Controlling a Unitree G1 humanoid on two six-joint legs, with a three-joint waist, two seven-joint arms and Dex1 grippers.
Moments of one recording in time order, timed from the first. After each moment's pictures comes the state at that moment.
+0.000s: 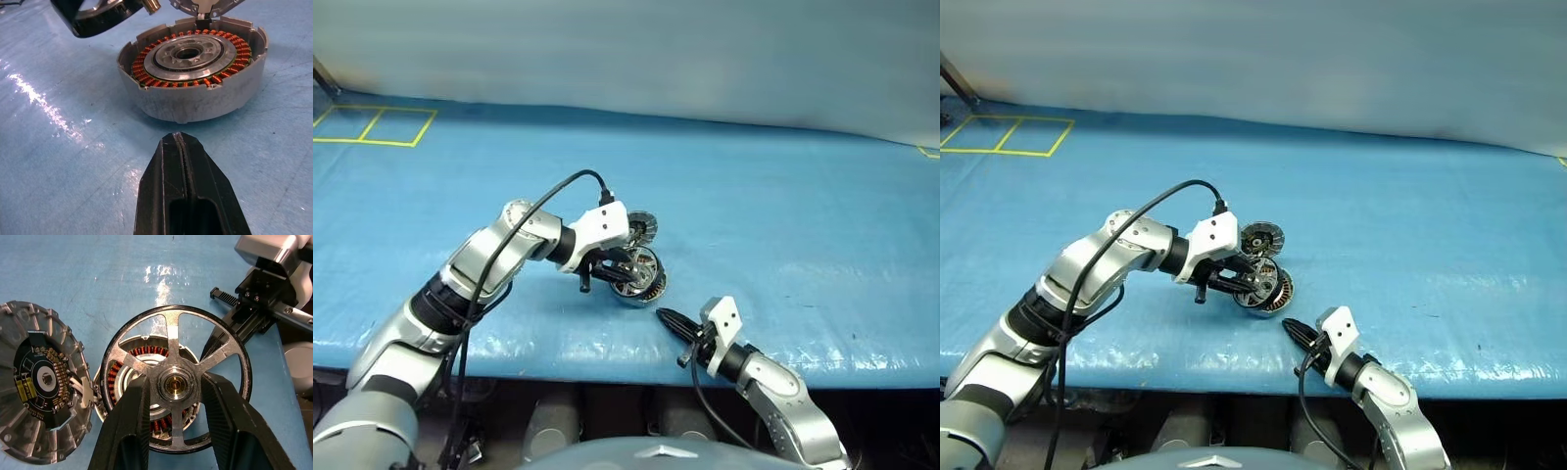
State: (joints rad) left arm -0.72 0.61 -0.51 -0.24 -0.25 0.86 -1.07; right arm 0.30 -0.31 0.15 -0.25 0.29 0.16 0.63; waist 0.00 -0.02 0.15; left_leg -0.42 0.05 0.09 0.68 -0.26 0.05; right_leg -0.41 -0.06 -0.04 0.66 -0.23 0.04
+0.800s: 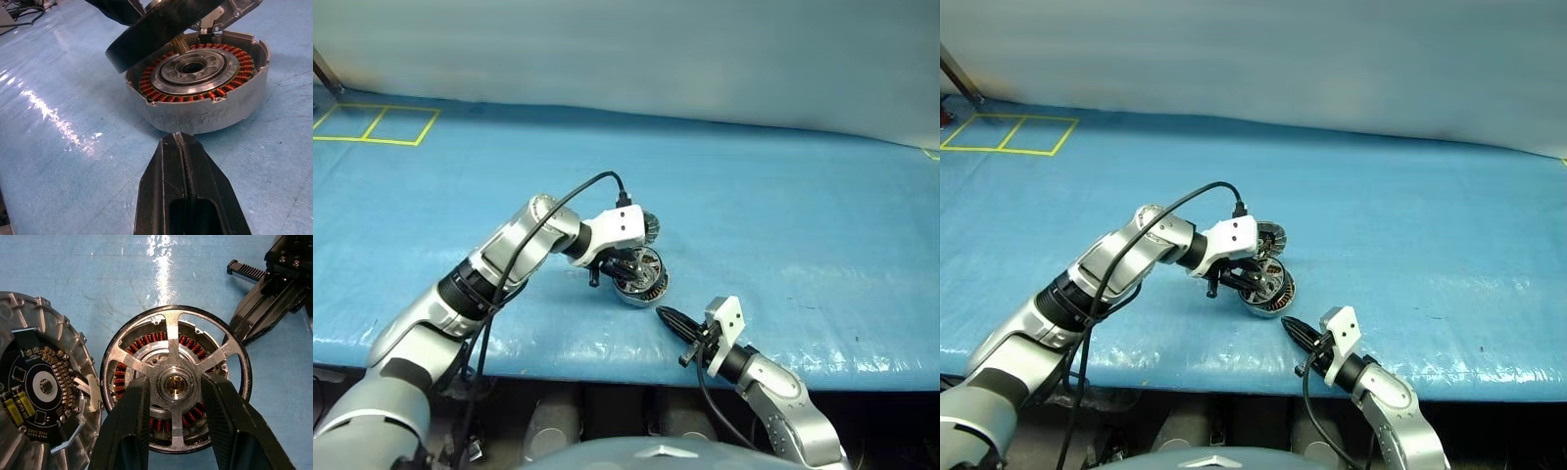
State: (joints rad) left arm -0.81 0.54 -0.61 -0.09 -0.13 0.82 -1.10; right arm 0.31 -0.31 0.14 -0.25 0.34 0.14 0.65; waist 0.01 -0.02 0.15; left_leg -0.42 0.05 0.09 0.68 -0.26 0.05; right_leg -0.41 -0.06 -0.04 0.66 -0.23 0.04
